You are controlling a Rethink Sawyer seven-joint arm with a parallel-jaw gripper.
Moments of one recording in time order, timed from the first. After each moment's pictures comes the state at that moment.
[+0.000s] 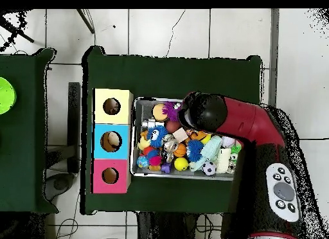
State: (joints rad) arm -0.36 -0.65 0.01 1.43 -0.11 0.68 2.36
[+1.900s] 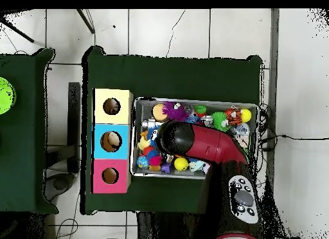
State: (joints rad) arm -0.24 -0.63 -0.08 1.66 -0.02 0.58 2.36
